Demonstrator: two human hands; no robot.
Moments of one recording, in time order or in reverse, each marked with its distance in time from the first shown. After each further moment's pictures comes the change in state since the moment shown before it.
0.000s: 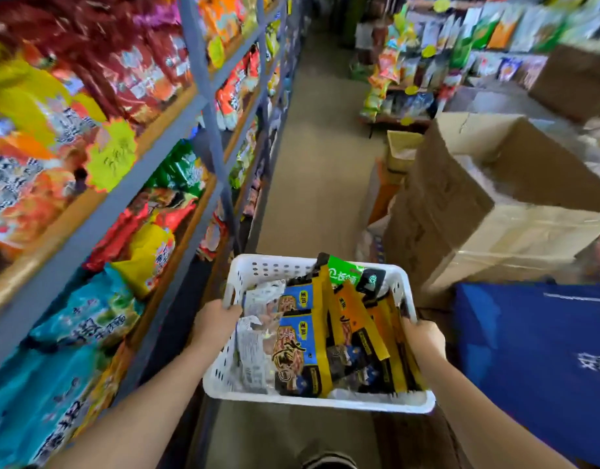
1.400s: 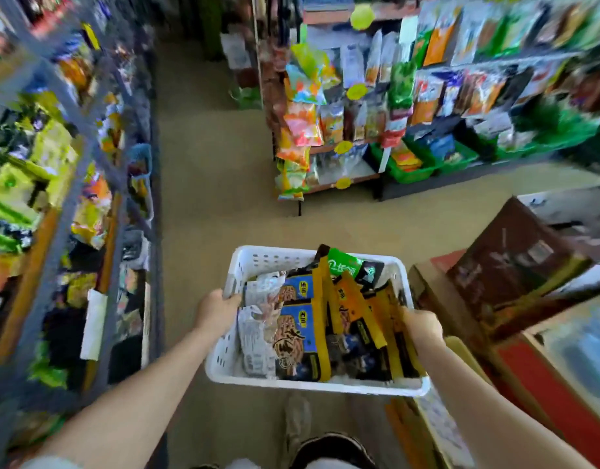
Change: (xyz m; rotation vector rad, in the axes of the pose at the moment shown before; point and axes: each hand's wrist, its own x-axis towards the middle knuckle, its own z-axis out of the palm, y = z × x) left_hand 1.100 0.850 0.337 0.134 -0.308 0.271; right_hand 1.072 -0.722 -0.009 0.377 0.180 0.366
